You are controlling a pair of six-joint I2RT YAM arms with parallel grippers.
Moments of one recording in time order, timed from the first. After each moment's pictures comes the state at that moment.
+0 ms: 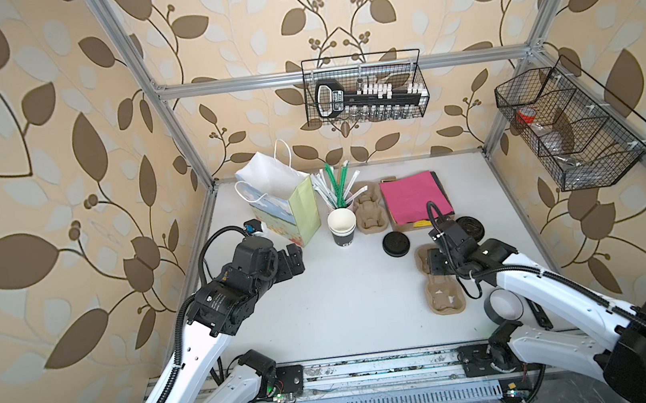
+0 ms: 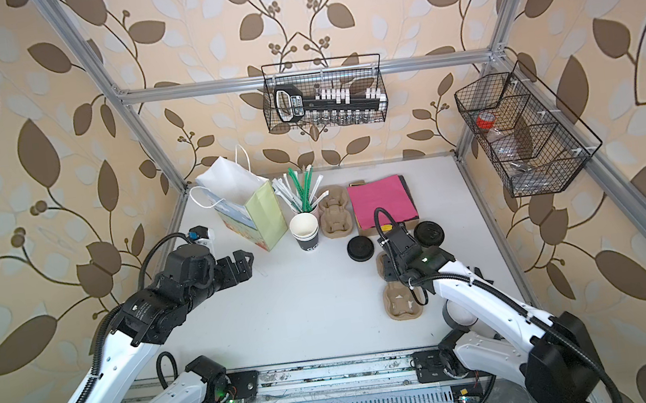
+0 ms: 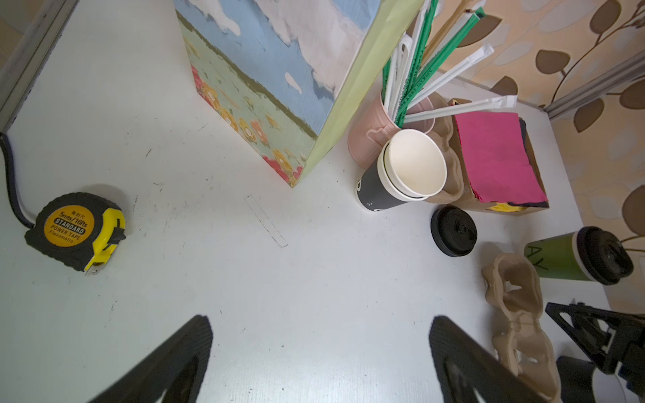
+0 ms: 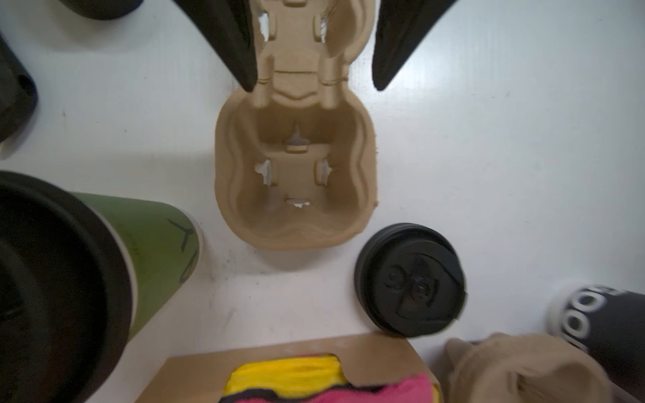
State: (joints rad) left arm -0.47 0.80 1.02 -0.92 -0.17 -0.63; right arm 0.55 1.05 0.77 -0.74 0.26 0.53
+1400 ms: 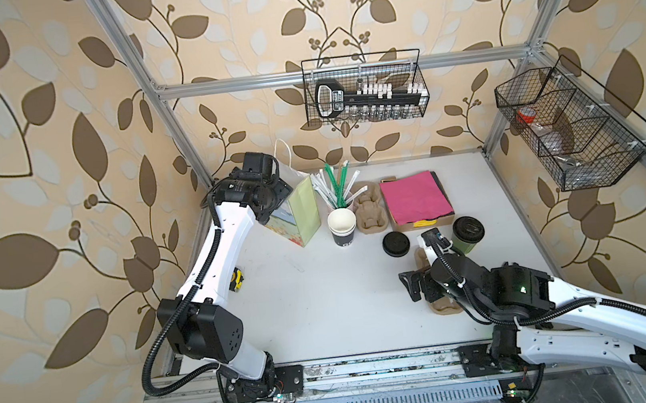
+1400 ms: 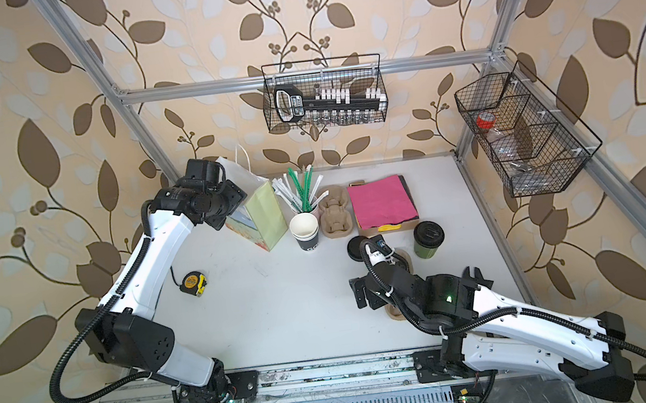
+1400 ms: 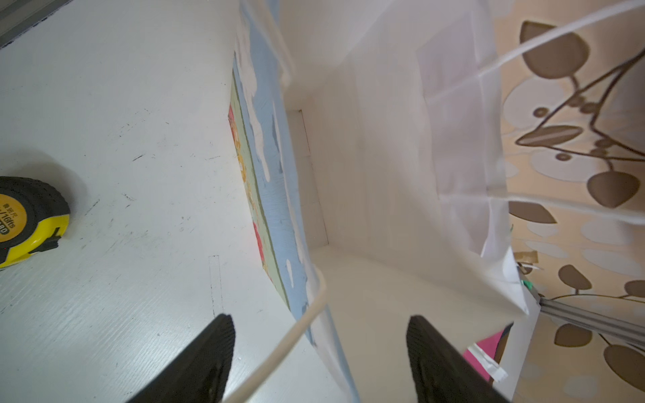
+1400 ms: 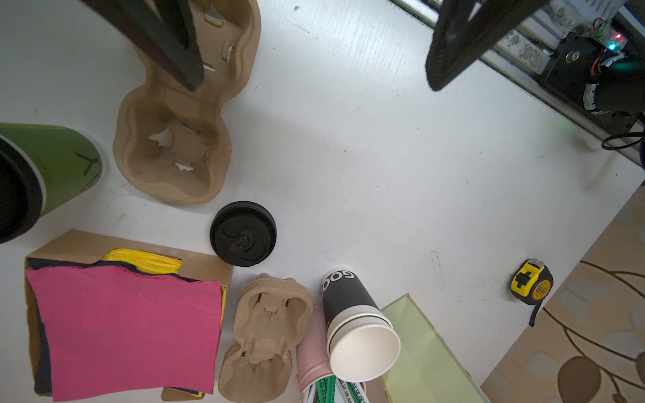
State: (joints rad) left arm -0.20 1.58 1.68 -0.99 -0.12 -0.98; right arm 1.11 0.87 0.87 -0.81 0.50 0.65
